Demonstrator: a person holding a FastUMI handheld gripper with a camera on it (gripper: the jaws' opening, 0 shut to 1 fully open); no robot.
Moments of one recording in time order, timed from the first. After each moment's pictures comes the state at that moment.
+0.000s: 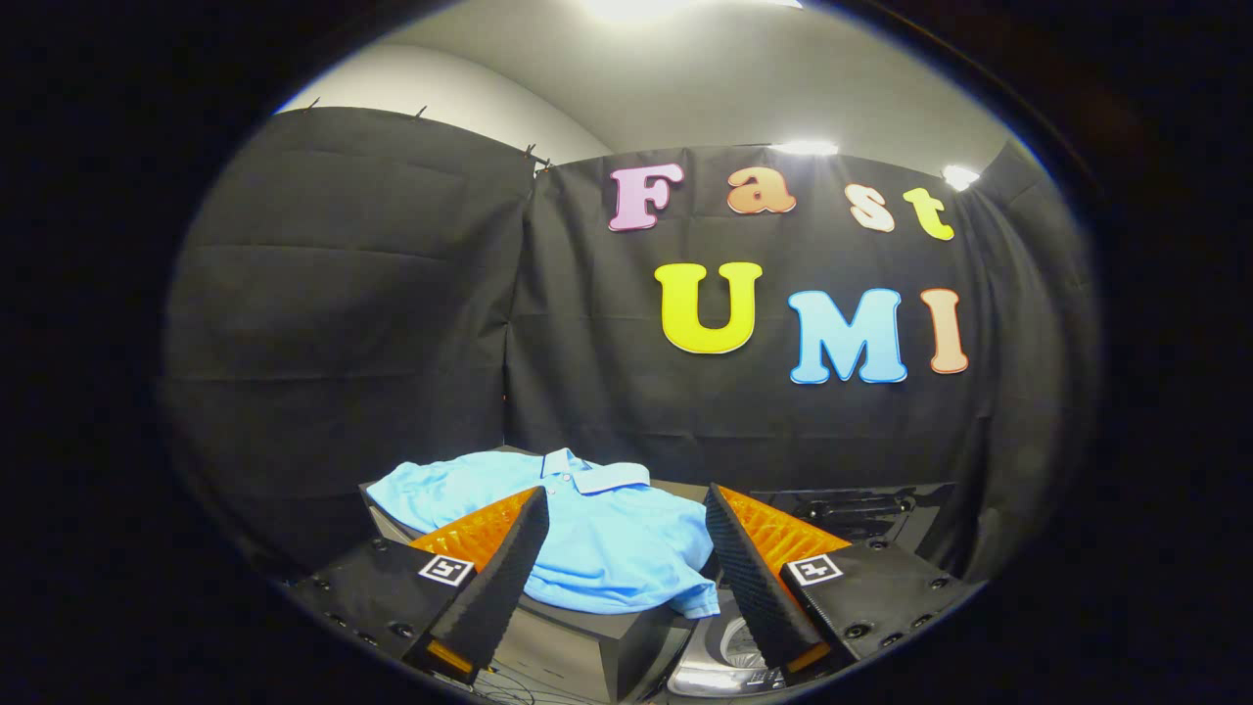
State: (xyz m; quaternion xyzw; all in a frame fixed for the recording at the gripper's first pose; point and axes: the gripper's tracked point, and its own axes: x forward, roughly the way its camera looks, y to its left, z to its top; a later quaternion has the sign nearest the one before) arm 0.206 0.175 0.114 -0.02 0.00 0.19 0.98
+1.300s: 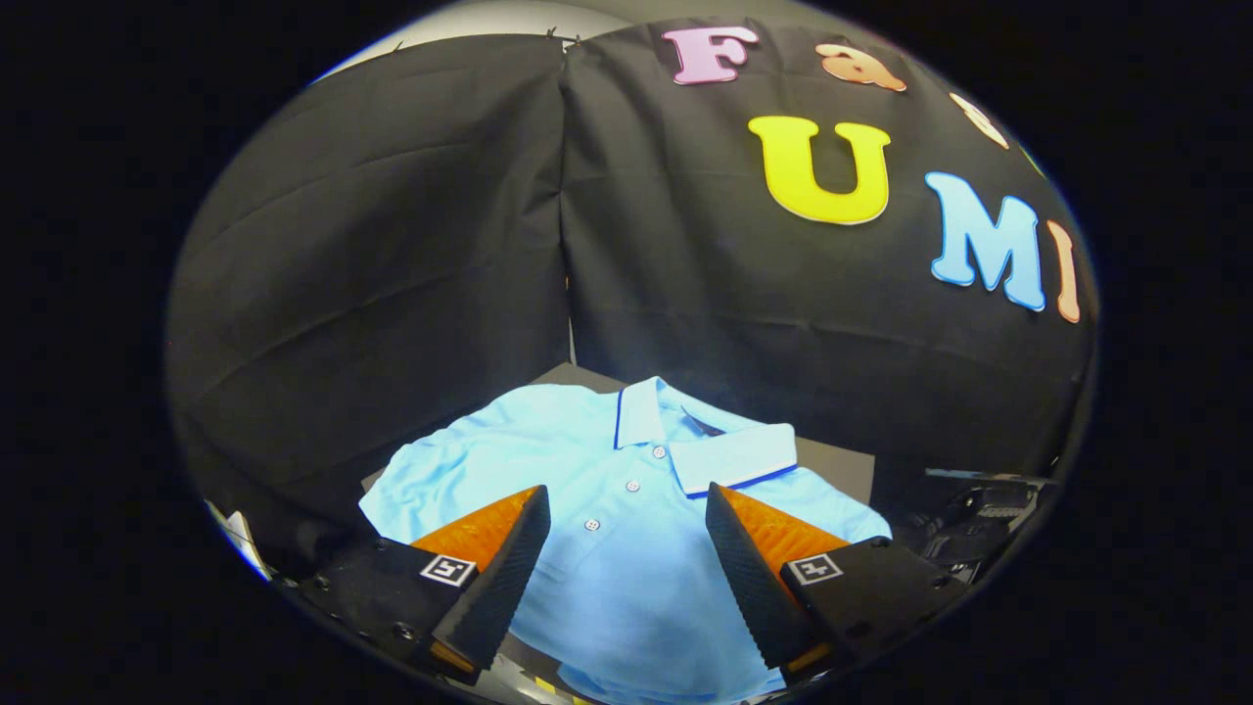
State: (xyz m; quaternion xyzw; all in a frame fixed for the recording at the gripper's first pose) arm 0.318 0.311 0.057 -0.04 0.26 0.30 0.92
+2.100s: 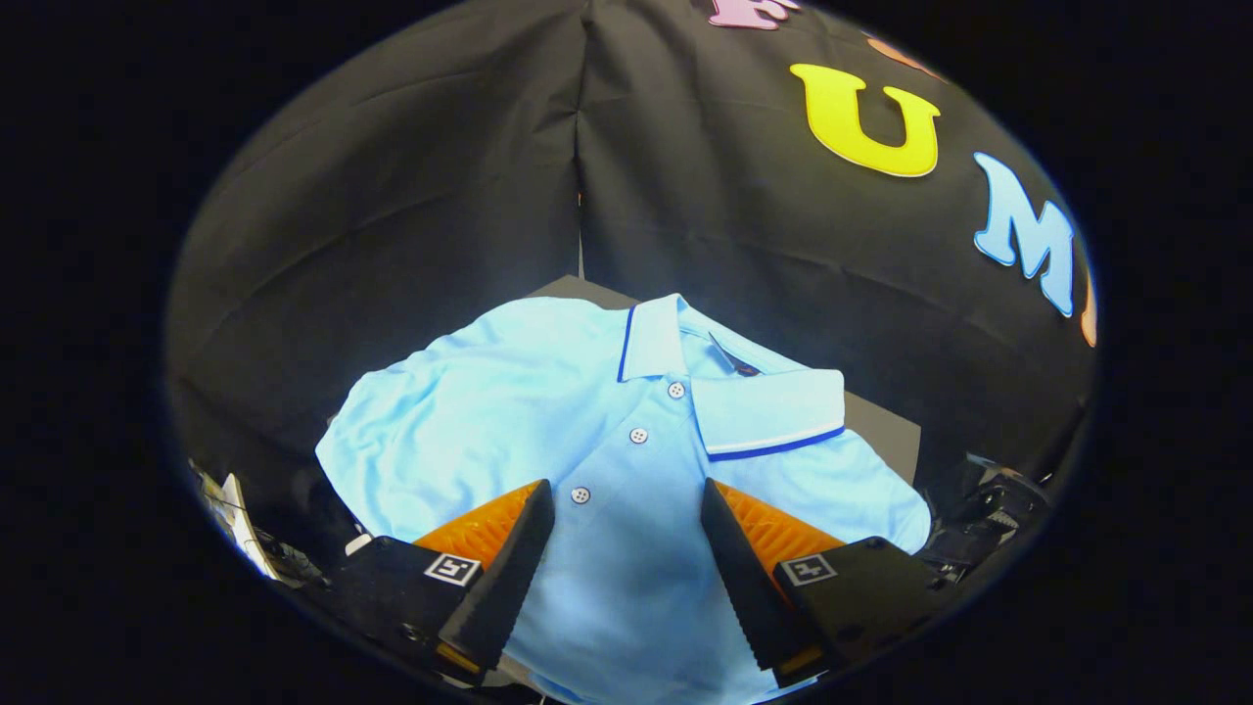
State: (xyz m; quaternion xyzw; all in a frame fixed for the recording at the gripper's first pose) arm 0.324 0.318 0.009 -0.10 0.34 0.31 0.88
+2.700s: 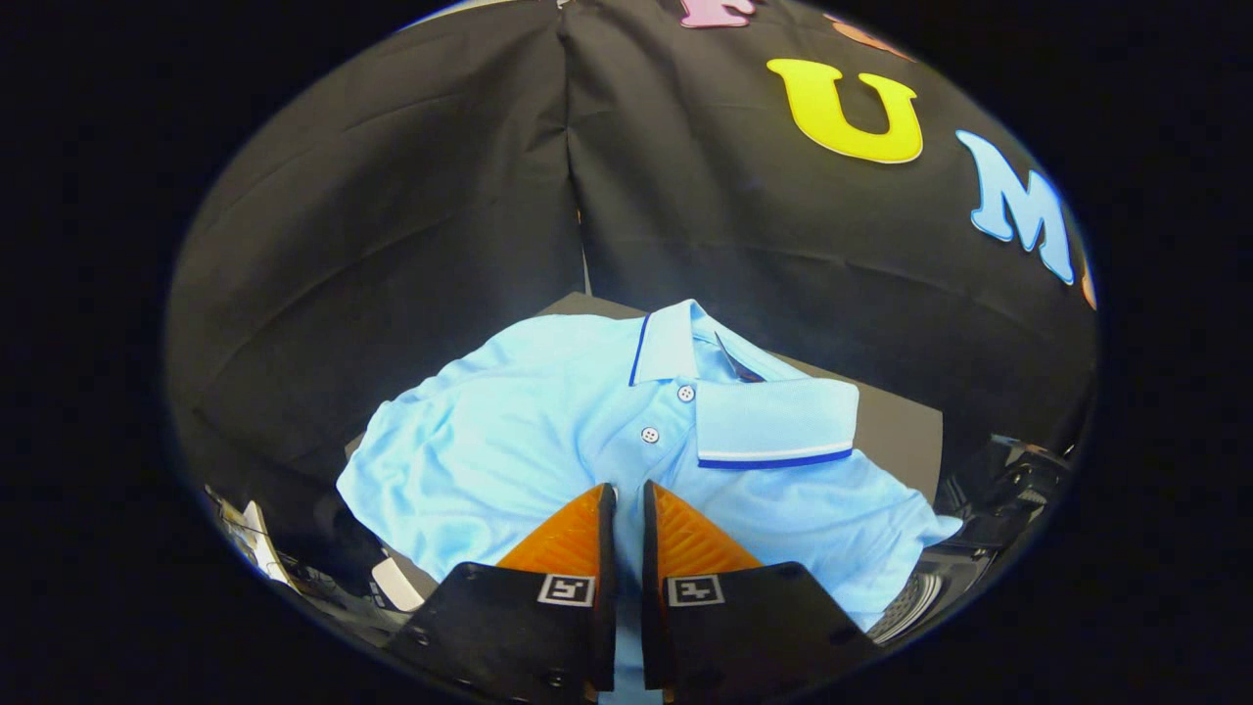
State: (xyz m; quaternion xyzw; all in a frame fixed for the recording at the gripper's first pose) arm 0.322 0.329 0.010 -0.05 0.33 0.32 0.89
